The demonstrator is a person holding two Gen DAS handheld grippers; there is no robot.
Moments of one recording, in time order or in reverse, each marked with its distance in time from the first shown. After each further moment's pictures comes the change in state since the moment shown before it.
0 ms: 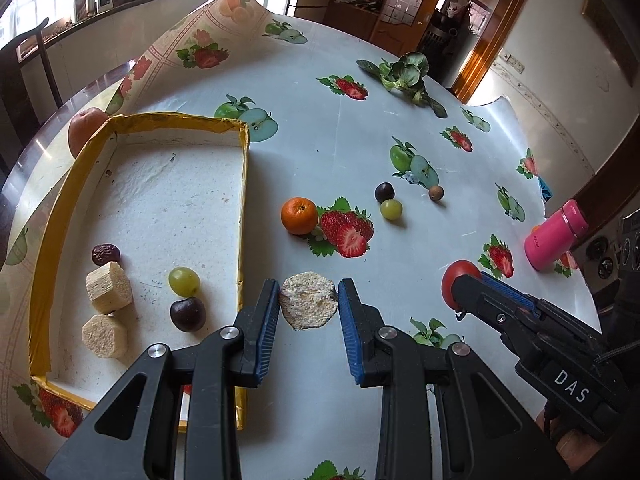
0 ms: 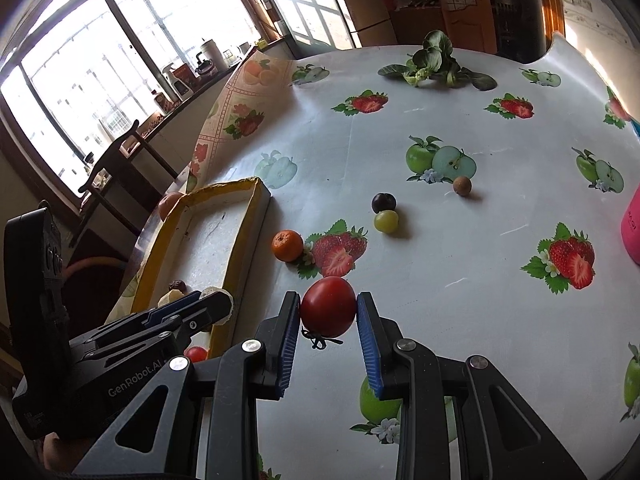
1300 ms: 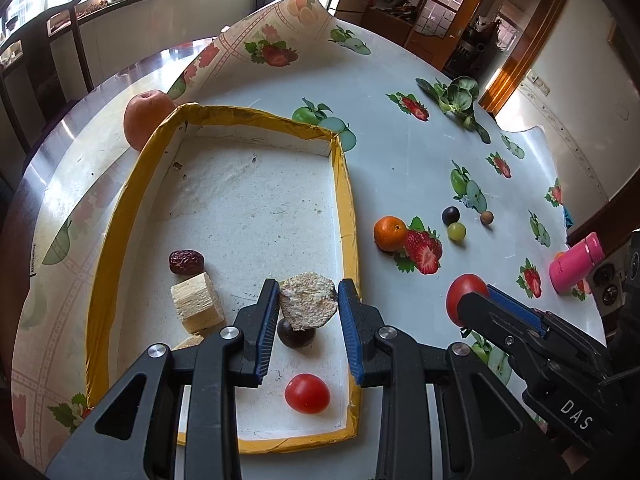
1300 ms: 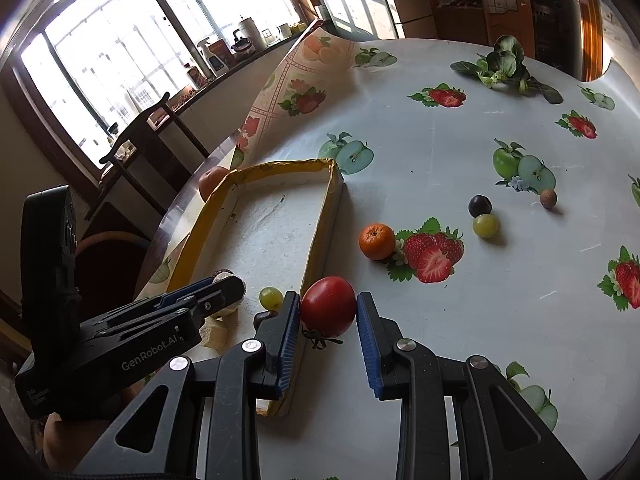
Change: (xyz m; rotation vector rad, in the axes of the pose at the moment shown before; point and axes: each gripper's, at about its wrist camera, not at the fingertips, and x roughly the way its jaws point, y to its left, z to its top) left arm -0.005 0.080 0.009 -0.085 -0.001 0.044; right arm 0.038 0.079 0.003 -0.089 0.043 0.064
